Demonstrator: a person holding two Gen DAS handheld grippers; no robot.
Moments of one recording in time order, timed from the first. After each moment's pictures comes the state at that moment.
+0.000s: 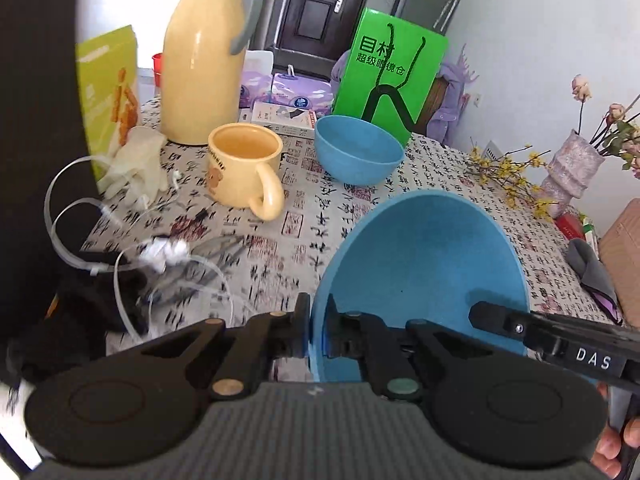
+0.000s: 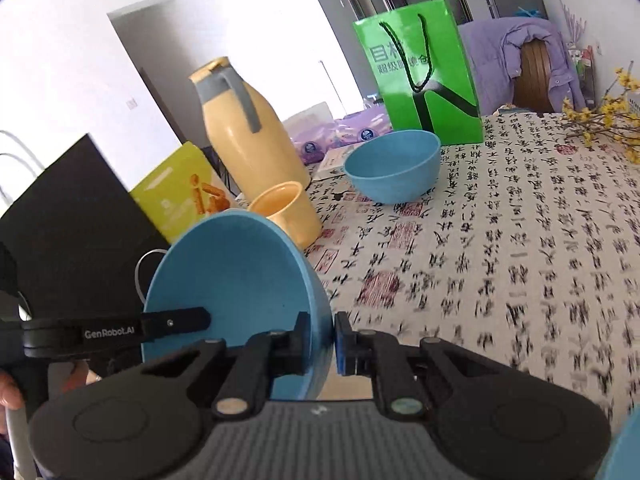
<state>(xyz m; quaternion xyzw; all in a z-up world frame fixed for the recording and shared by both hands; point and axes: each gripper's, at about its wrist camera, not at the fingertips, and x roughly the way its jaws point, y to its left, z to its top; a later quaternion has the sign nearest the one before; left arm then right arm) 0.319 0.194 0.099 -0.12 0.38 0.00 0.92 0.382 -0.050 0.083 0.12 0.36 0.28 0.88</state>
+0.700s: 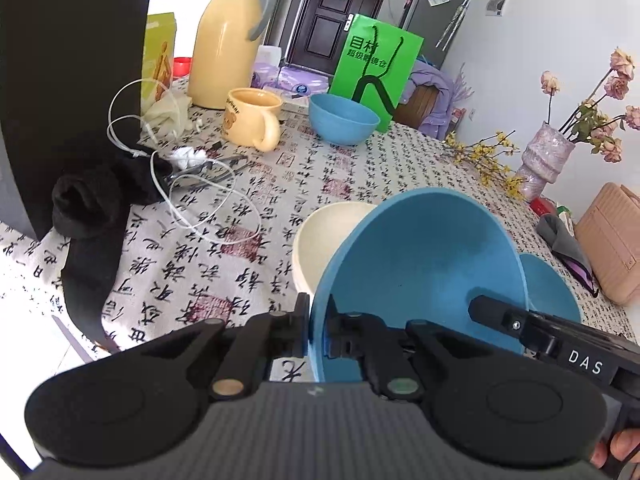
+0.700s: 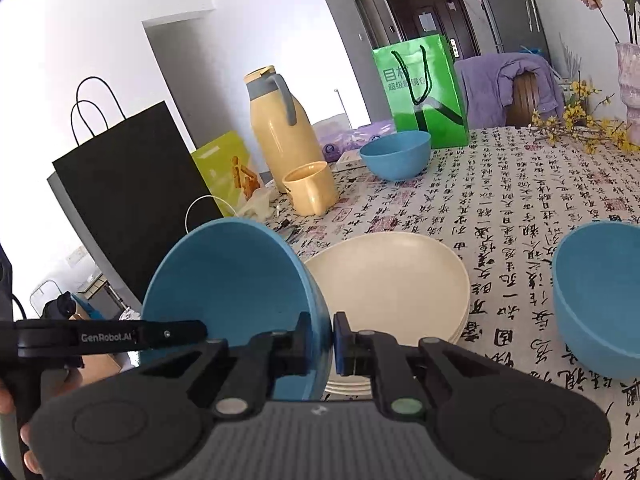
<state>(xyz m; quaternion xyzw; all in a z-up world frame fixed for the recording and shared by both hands) 0.179 0.146 0.077 -0.14 0.35 0.01 0.93 0.219 -0.095 0.066 0.10 0.30 0.28 0.90</state>
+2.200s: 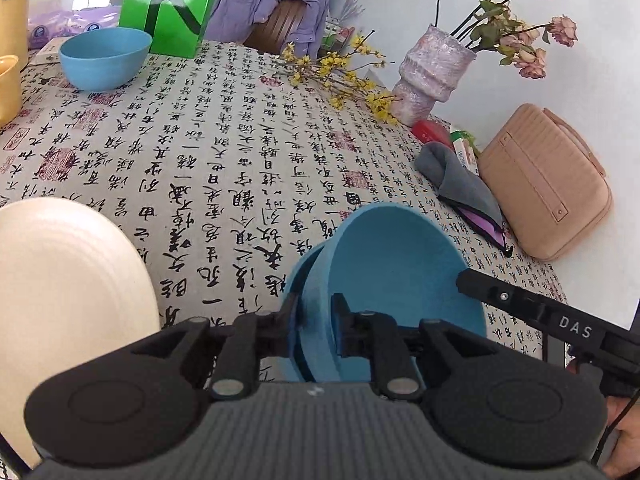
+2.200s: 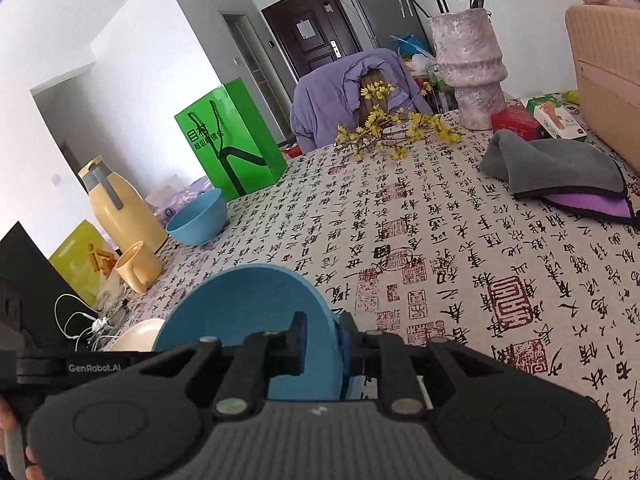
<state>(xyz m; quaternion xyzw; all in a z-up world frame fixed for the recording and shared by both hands) 0.341 -0.071 0.054 -0.13 0.43 -0.16 0.88 0.320 -0.343 0.052 0.17 0.33 0.14 0.92</state>
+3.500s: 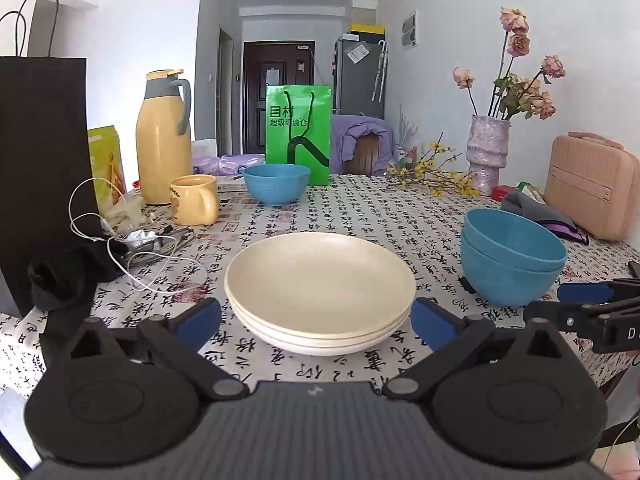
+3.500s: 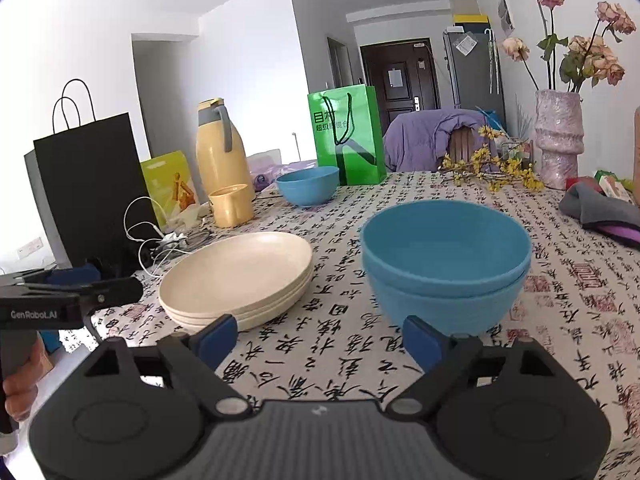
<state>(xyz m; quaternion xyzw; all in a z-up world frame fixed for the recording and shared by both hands) 0.119 0.066 0.041 0.00 0.21 -0.02 0.98 0.157 -0.203 0.018 0.04 0.23 0.21 0.95</state>
